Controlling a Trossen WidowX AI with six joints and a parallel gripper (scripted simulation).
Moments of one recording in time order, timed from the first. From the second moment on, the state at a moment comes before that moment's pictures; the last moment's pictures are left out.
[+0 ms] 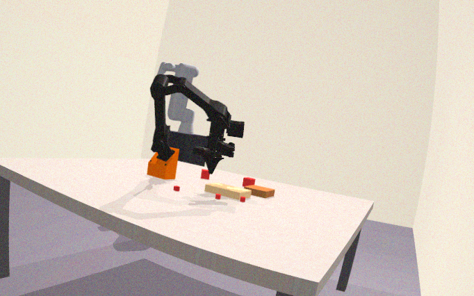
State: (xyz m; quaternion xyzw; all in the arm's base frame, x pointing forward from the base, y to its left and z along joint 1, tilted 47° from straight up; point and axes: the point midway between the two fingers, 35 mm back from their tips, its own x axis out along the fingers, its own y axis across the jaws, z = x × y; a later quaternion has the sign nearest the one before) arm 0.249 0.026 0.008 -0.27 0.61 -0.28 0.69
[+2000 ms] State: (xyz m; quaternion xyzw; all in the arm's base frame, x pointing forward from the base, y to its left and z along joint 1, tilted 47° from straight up) arm 0.266 -0.009 -0.035 -0.33 0.63 -0.23 0.66
